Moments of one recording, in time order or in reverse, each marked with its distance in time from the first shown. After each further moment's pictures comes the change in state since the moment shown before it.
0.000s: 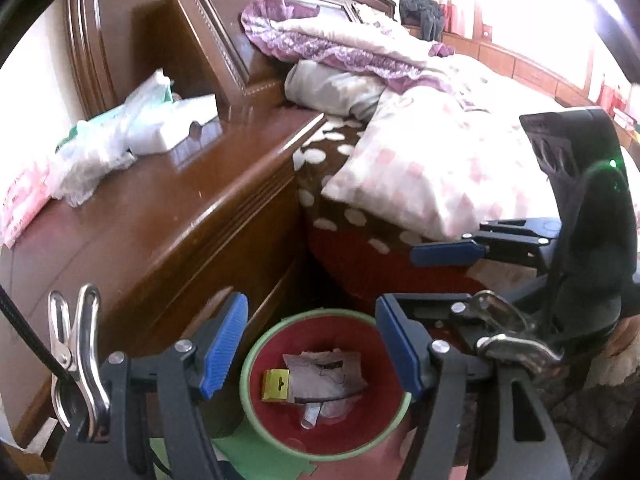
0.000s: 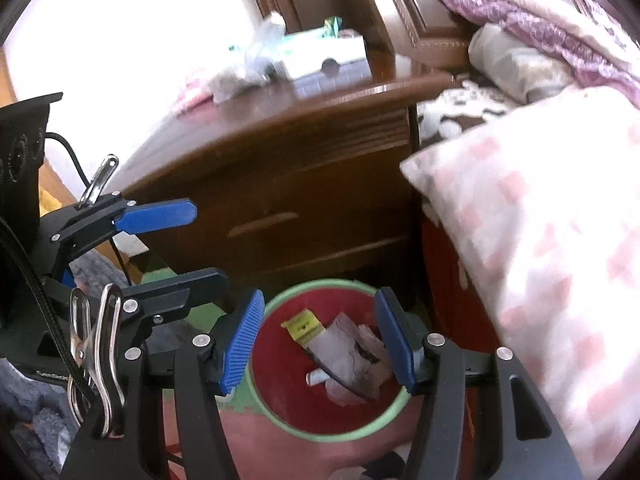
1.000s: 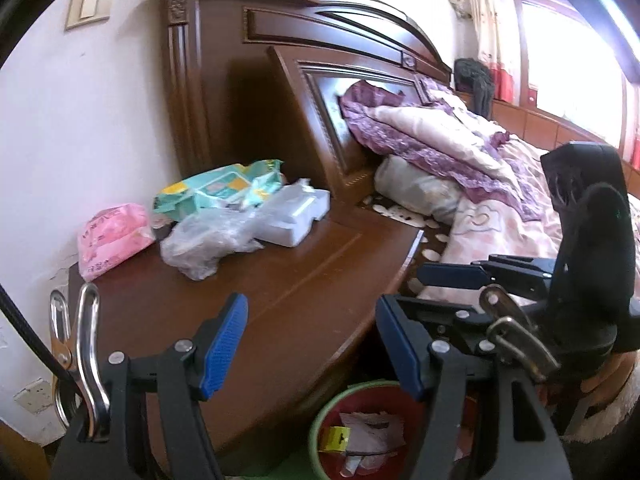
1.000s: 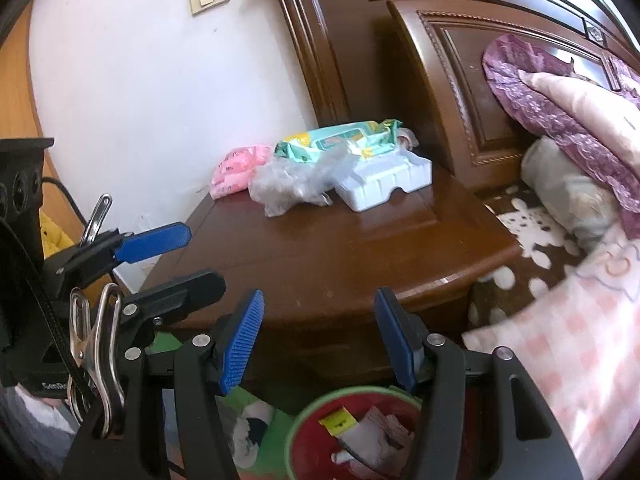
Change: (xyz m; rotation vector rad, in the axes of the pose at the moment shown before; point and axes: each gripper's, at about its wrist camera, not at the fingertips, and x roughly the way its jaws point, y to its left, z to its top) left arm -0.063 0.098 0.046 -0.143 -0.205 0.155; right arm -0.005 0.060 0.104 -0.057 -0.186 0.056
